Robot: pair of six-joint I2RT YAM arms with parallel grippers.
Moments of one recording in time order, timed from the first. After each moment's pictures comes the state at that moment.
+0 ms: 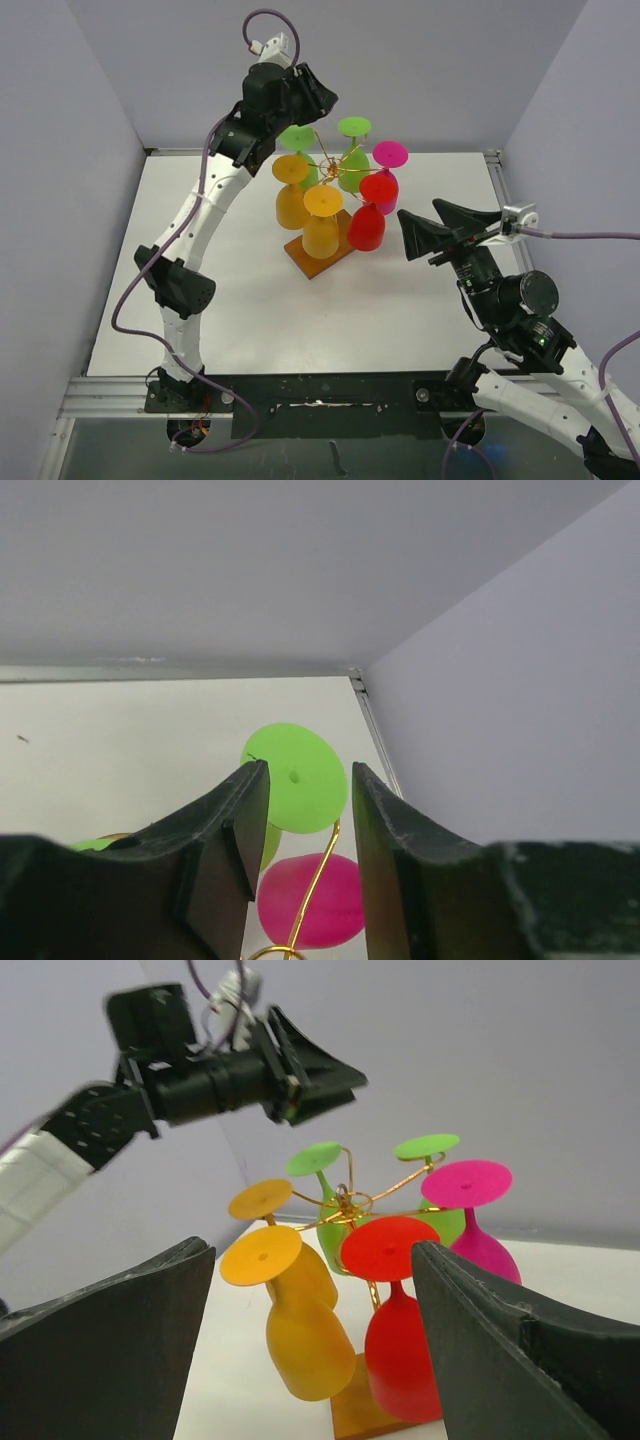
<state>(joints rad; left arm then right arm) -0.54 2.03 2.35 -0.48 -0.02 -0.70 0.87 0.58 0.91 0.05 0.39 0.19</state>
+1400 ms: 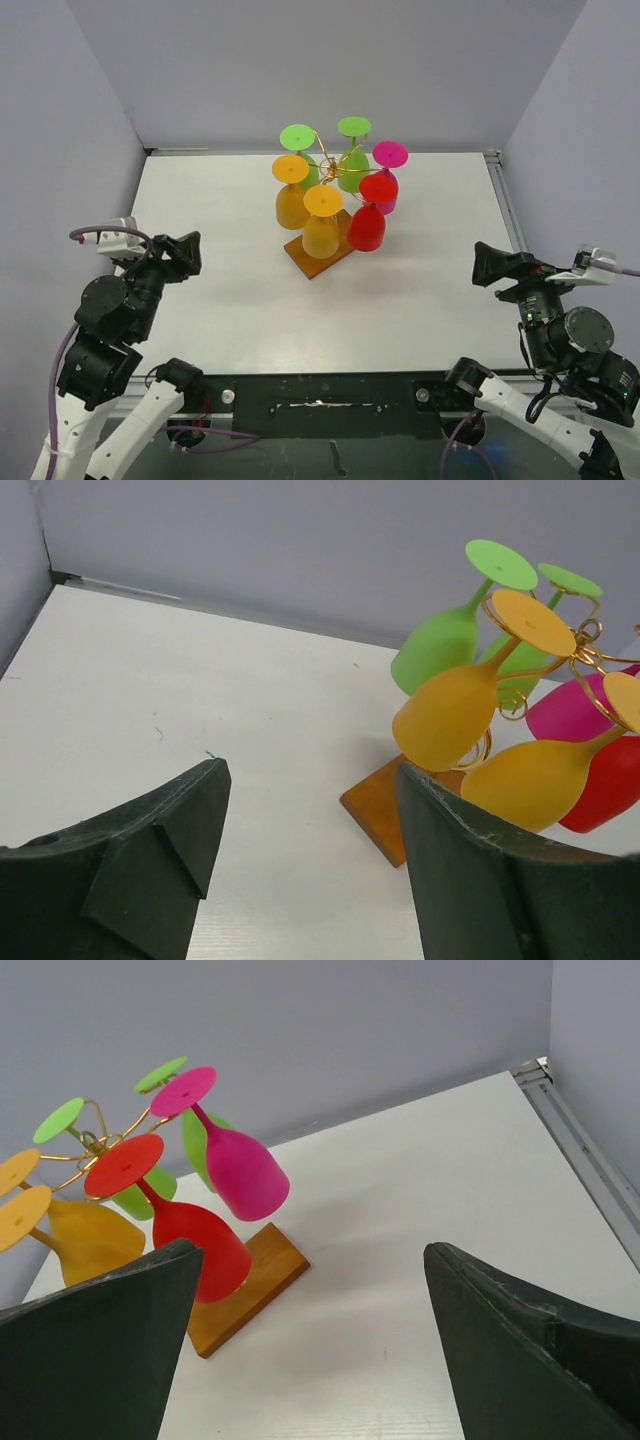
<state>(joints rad) -0.43 0.47 0.94 -0.51 -0.35 -0.35 0.87 0.36 1.06 -0.72 0.87 0.38</state>
